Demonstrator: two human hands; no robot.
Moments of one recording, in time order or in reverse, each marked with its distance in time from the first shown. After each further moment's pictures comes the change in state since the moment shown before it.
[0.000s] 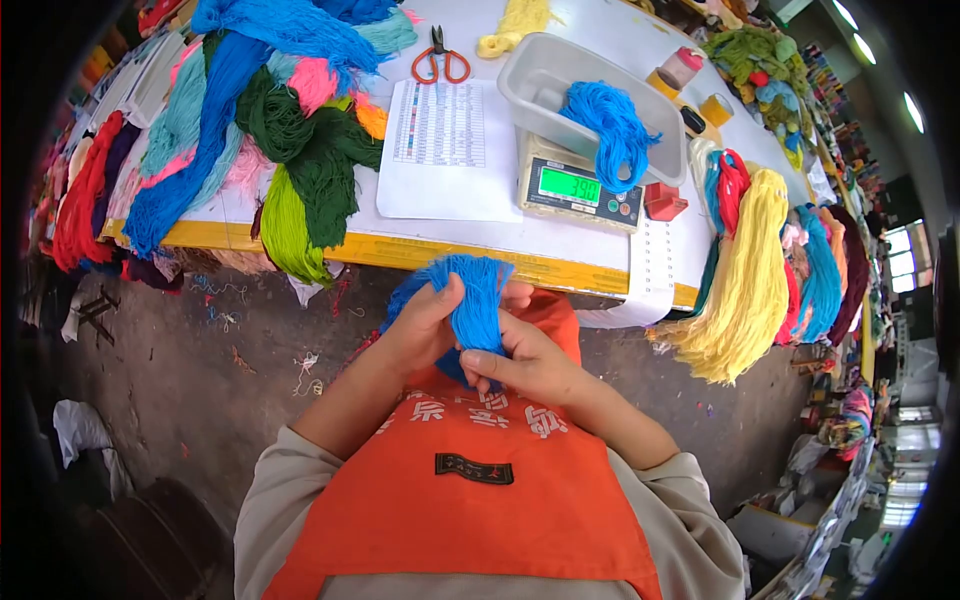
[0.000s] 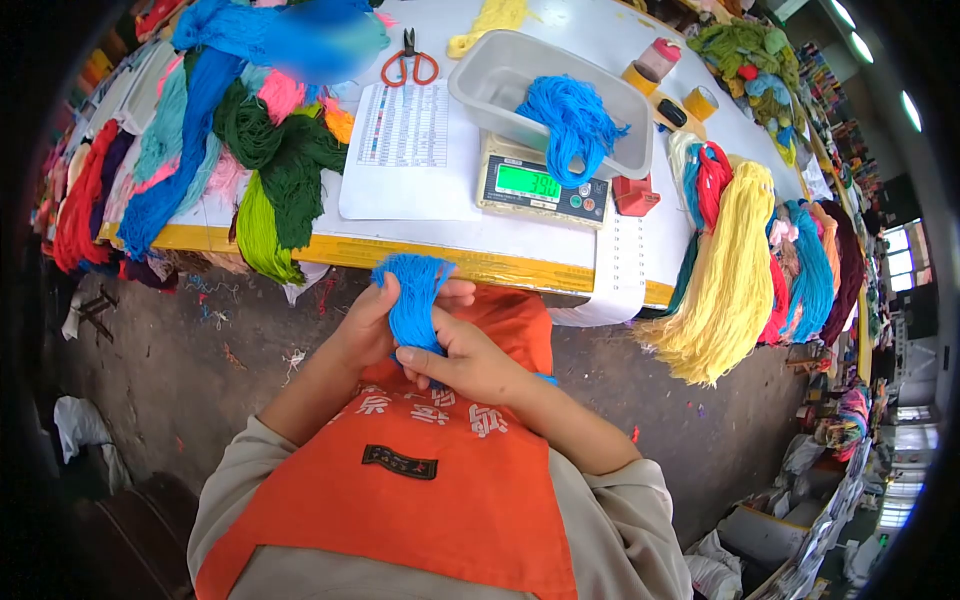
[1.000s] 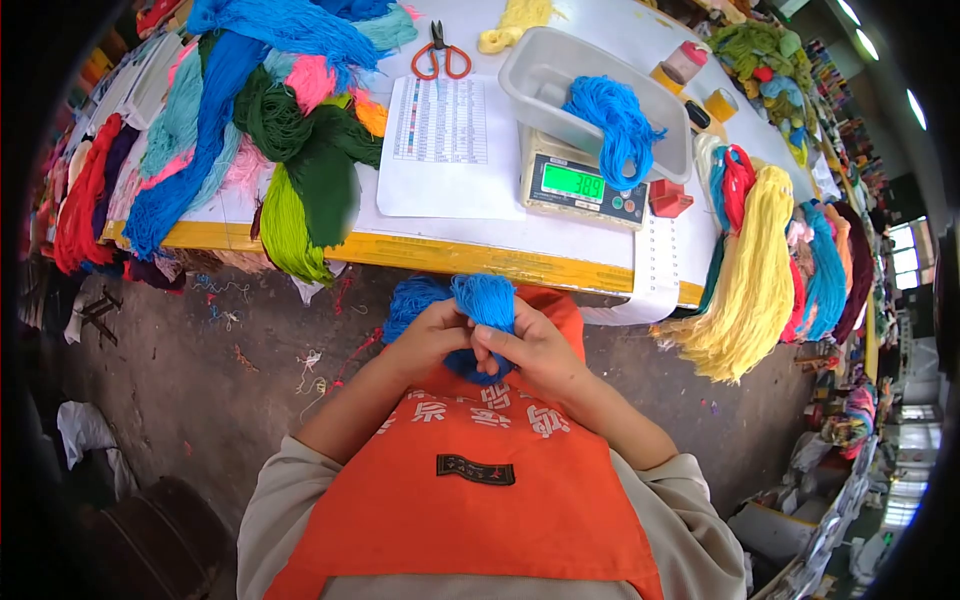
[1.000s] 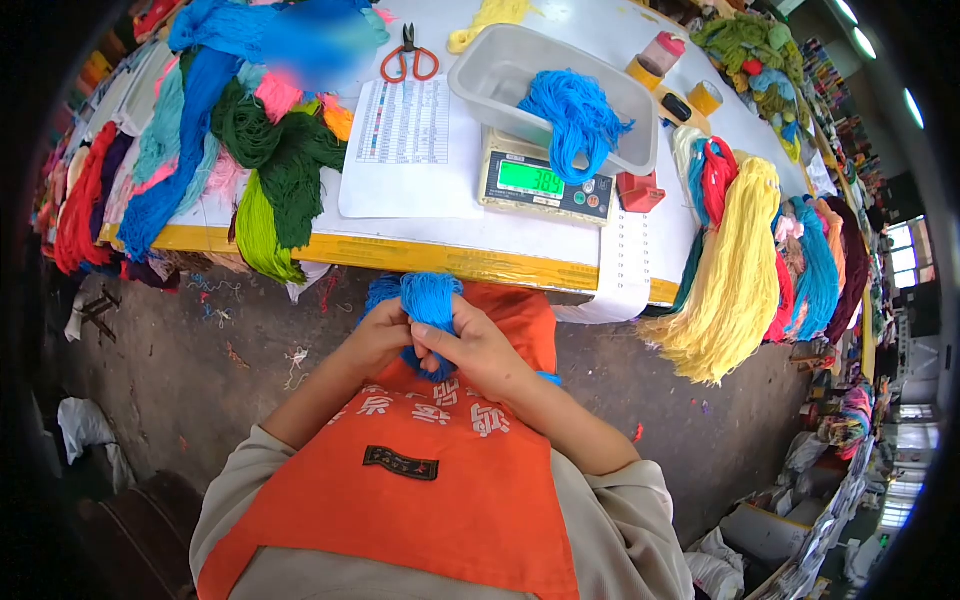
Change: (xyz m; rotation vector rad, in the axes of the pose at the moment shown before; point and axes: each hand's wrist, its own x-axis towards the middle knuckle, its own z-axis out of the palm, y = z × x) left_hand -0.016 -0.016 -0.019 0.177 0.002 -0.177; right_hand 0.007 0.018 -0.007 0.211 0.226 0.017
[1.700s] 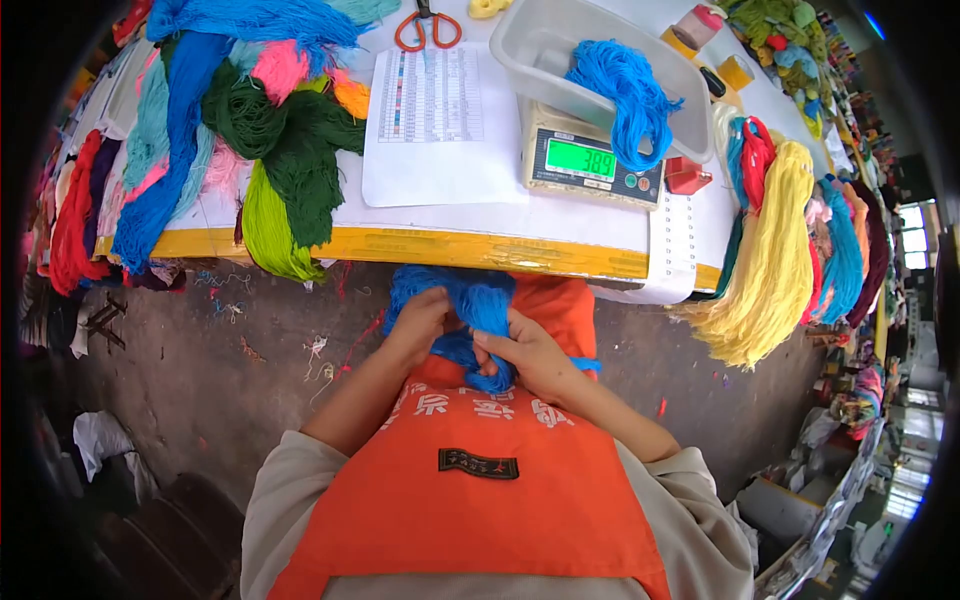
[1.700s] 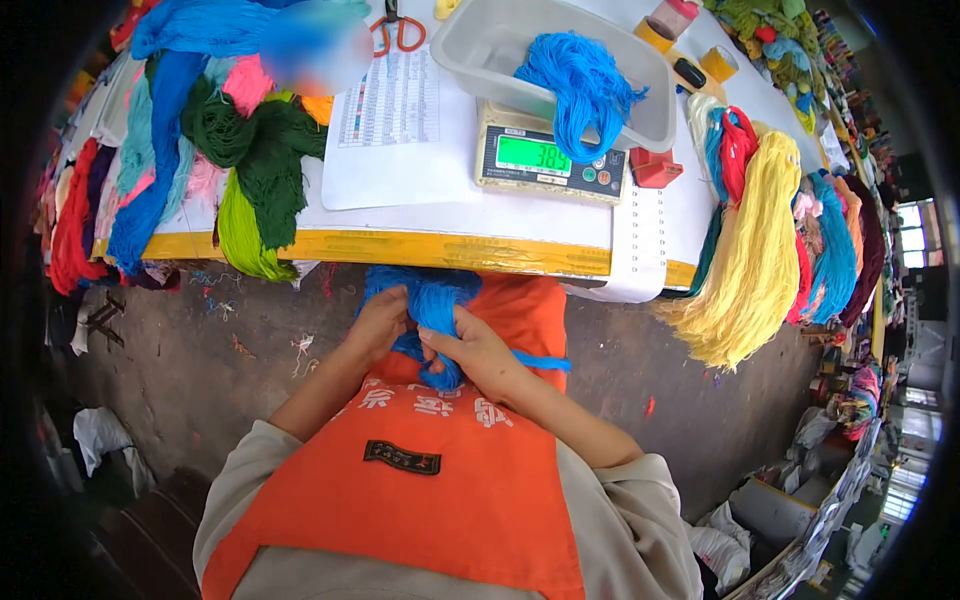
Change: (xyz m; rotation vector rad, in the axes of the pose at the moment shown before) left_hand 0.020 -0.083 -0.074 -0.118 0.492 -0.246; right_hand 0.012 0.045 -0.019 0.085 0.112 0.184
